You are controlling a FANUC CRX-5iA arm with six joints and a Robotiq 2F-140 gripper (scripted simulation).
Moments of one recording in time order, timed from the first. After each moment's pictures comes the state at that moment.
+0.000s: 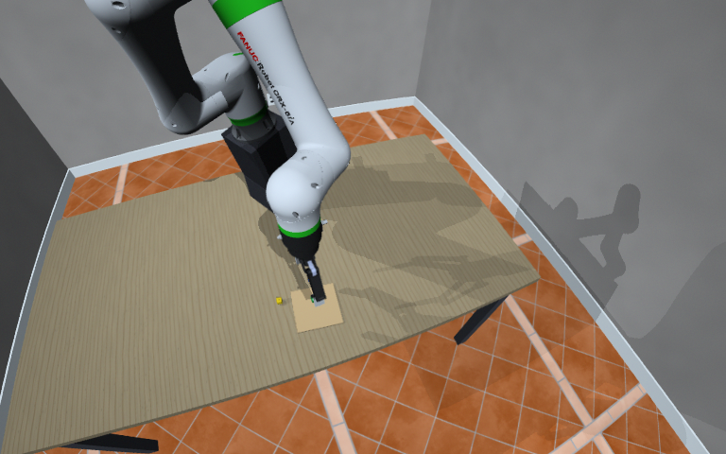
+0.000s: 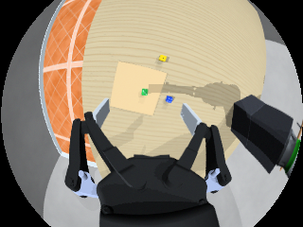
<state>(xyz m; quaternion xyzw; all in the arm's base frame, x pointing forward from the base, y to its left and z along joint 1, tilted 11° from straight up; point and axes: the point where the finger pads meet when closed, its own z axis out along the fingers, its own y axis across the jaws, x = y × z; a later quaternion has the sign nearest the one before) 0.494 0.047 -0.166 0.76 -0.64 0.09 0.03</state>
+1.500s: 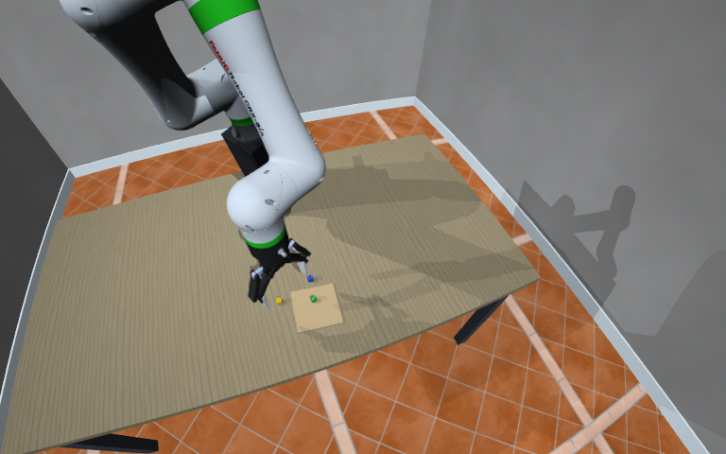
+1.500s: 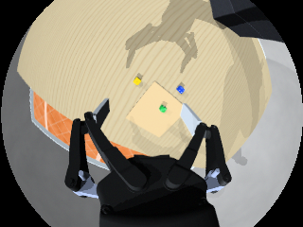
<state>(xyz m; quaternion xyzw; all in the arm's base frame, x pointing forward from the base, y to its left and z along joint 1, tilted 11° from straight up) 0.488 -0.025 -0.168 0.27 -0.96 0.08 -0.03</state>
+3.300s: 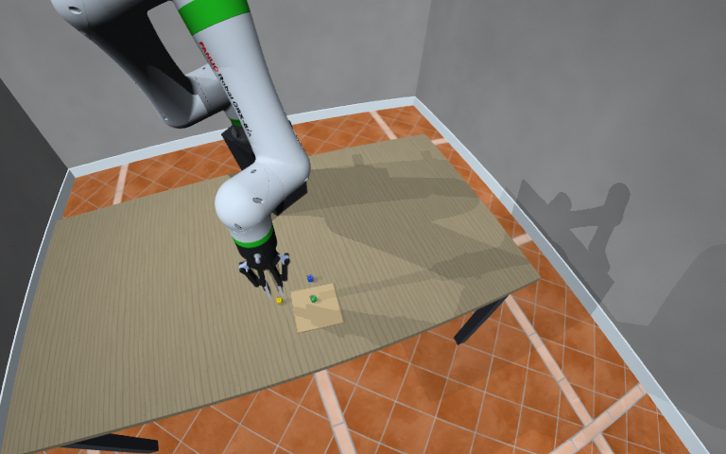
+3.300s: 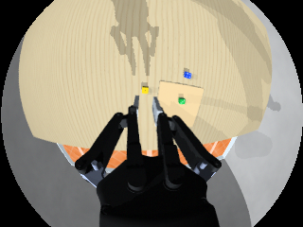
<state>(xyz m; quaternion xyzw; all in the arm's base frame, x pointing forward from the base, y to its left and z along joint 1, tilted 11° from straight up) 0.481 -0.058 -0.170 -0.01 -1.00 0.08 -0.06</state>
